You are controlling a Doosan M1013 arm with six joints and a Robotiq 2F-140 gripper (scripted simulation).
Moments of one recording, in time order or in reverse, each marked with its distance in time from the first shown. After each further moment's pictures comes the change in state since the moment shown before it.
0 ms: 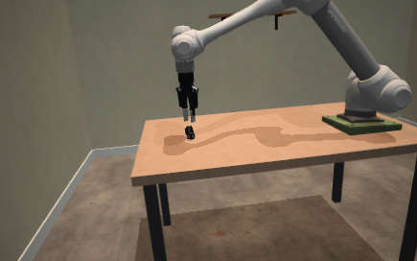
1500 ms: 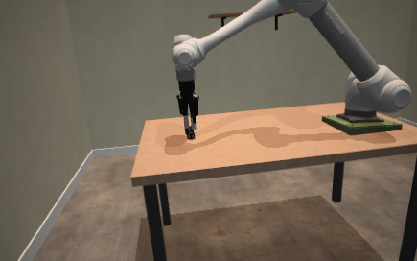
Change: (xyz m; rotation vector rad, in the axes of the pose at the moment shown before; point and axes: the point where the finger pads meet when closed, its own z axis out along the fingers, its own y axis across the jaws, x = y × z) arm 0.000 0.000 0.039 0.000 0.000 0.000
